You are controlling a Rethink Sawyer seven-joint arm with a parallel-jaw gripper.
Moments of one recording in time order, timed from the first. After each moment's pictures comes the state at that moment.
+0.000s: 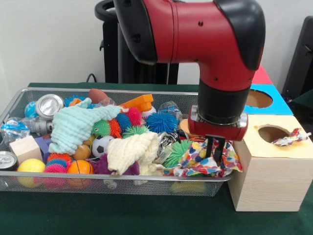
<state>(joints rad) -0.19 -0.40 0.17 1.21 -0.20 0.82 2.01</state>
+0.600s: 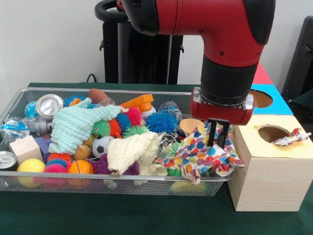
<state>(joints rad) -0.19 -0.47 0.17 1.21 -0.20 0.87 2.01</state>
